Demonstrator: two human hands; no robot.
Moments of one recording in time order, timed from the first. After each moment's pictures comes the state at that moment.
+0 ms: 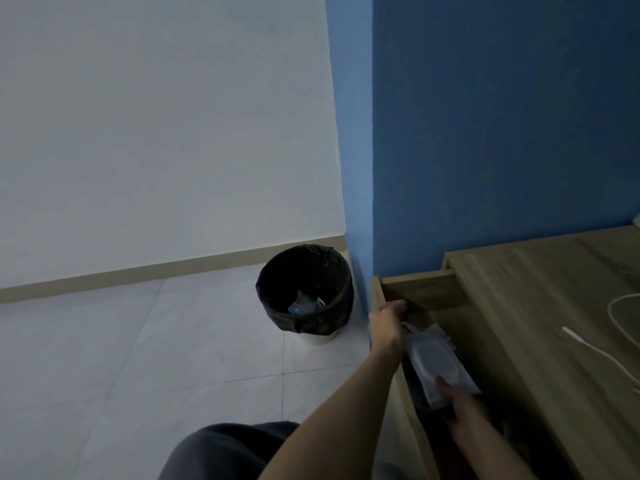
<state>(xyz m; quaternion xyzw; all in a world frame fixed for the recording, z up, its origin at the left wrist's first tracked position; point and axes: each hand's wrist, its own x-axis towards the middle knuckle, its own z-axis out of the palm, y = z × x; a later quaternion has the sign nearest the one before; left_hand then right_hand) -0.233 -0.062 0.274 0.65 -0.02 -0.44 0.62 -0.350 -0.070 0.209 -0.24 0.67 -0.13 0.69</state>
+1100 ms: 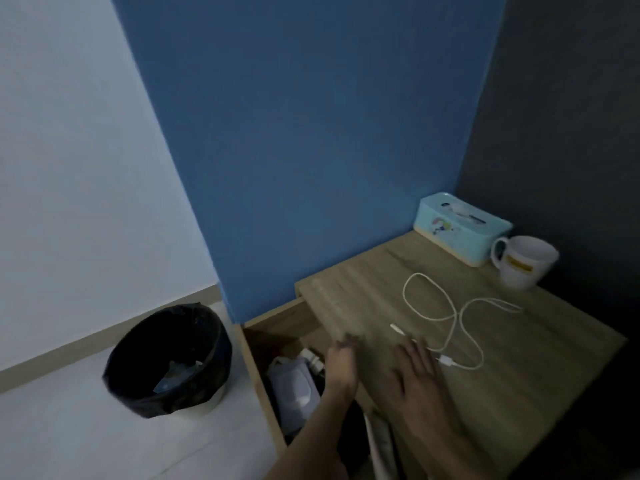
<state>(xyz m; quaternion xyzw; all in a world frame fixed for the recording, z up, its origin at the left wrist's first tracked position) -0.367 -0.109 0.286 0.68 -0.28 -0.49 0.47 -0.505 -0.105 0.249 -0.78 0.58 -0.21 0.08</state>
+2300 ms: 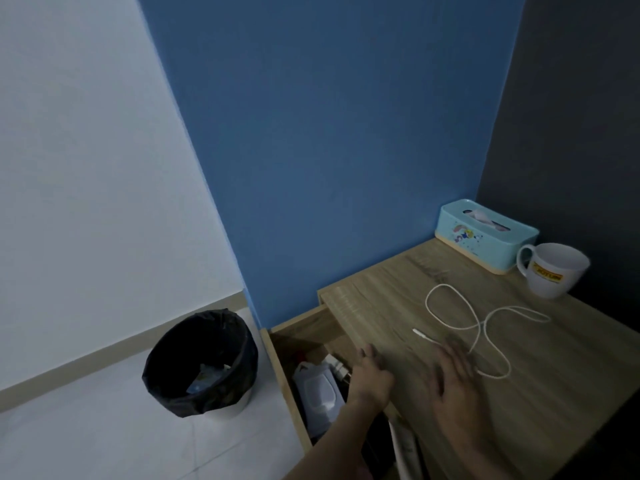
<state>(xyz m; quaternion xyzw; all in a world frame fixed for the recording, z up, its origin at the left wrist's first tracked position) -0.374 -0.085 0.320 0.74 -0.47 -0.40 0.27 -0.517 -0.118 0.251 -0.73 0.58 -0.36 0.04</state>
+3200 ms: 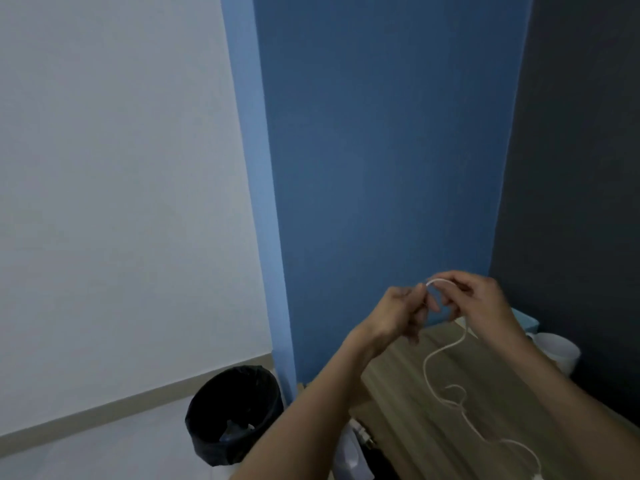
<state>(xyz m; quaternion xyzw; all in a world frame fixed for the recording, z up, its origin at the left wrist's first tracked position) -0.371 -0.035 0.581 0.50 -0.59 -0.44 0.46 -0.509 -0.091 0.581 -0.74 0.32 -0.49 0.32</state>
